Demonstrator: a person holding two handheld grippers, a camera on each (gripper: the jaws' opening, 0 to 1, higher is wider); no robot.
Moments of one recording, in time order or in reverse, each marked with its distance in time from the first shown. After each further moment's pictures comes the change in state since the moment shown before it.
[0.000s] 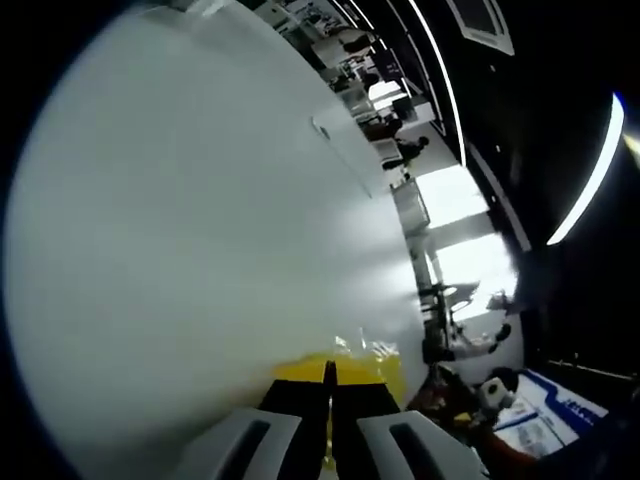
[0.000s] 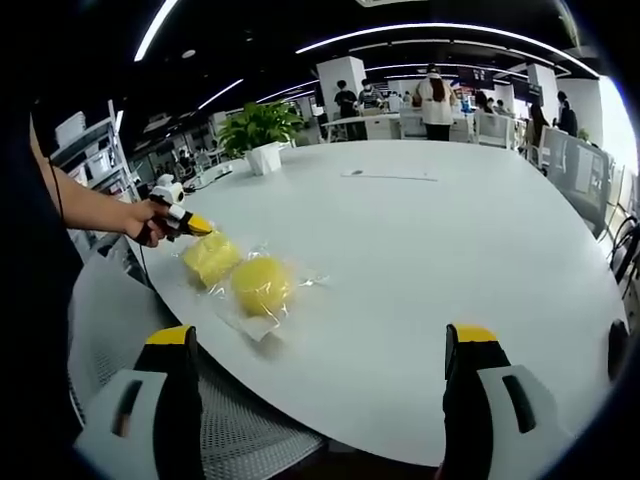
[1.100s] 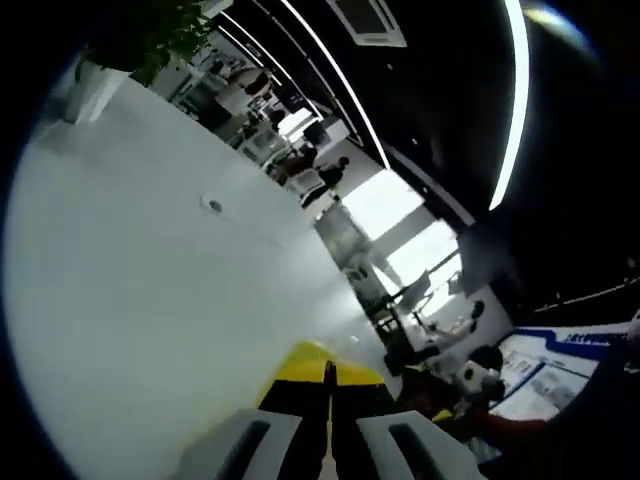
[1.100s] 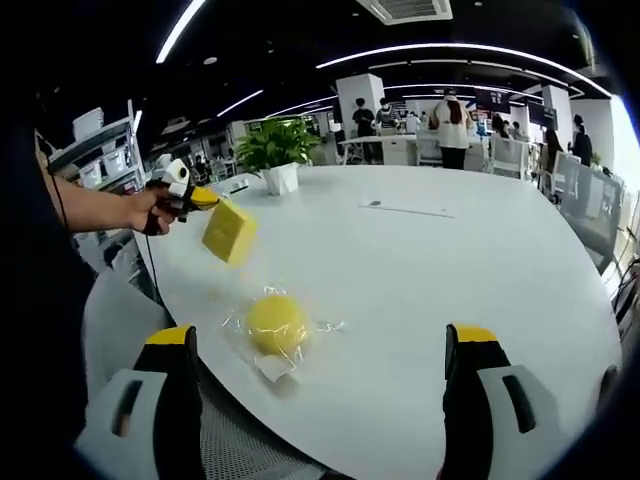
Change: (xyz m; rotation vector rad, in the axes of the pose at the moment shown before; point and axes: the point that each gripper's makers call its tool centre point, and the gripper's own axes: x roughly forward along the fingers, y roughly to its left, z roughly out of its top) left arm -0.029 -0.122 0.047 0.330 -0.161 -0.212; right arm 0.002 0.018 0.056 -0.077 -0.081 0.055
